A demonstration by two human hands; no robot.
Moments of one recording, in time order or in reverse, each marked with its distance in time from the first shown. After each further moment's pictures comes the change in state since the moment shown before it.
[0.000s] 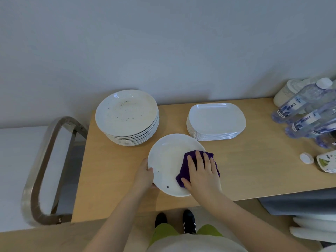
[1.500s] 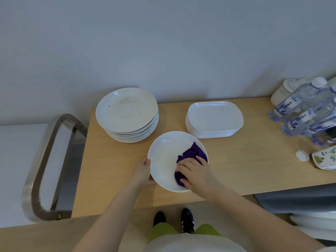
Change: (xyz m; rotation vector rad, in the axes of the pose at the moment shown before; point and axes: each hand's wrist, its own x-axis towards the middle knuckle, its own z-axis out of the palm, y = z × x) left_hand -0.004 0.003 -0.005 -0.060 -0.018 -0.011; right_hand 0.001 0.015 -0.006 0.079 0.051 -0.470
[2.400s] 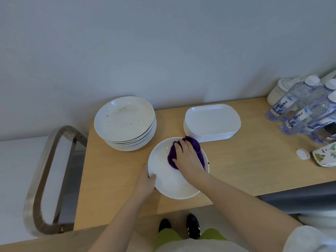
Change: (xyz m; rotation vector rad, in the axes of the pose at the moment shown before) left_hand 0.008 -0.022 0.002 0.220 -0.026 0.183; right_hand 0.077 0.003 0.017 0.074 0.010 0.371
